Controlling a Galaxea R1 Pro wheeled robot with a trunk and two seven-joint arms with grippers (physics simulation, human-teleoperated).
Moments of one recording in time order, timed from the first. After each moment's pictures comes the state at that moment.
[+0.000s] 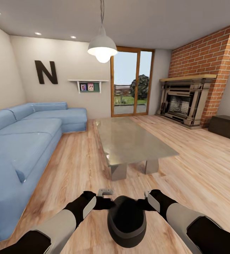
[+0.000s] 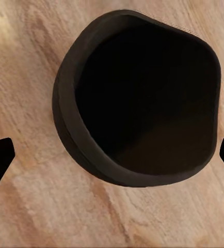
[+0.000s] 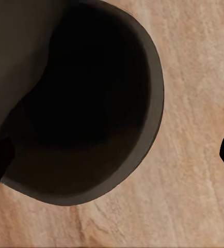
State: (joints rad) left arm -0.79 -0.17 -0.31 -0.29 0.35 0.51 -0.11; right arm -0.87 0.05 0.54 -0.12 -0.67 0.51 -0.07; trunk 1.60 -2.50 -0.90
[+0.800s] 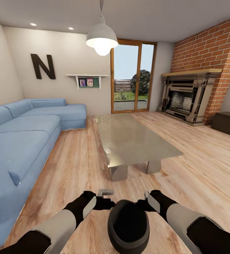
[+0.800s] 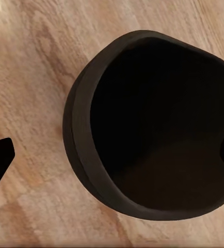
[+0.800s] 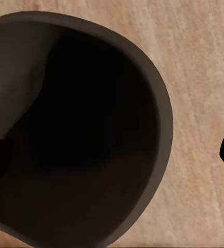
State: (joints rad) left arm -0.79 -0.17 -0.31 -0.29 0.35 0.52 -0.11; right arm -0.87 0.05 0.54 -0.12 -0.67 0.51 -0.07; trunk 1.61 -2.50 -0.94
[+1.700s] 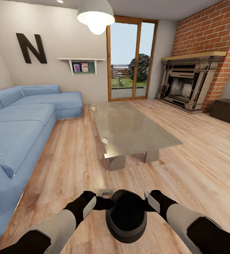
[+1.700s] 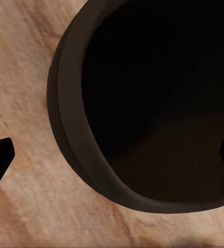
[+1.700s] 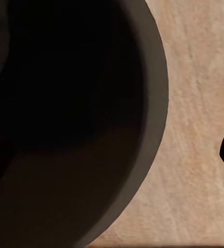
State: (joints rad) left arm -0.79 -0.17 -0.31 -0.29 0.35 0.52 -0.11; right arm -0.87 0.05 0.54 -0.12 -0.67 0.51 -0.07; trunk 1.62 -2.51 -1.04
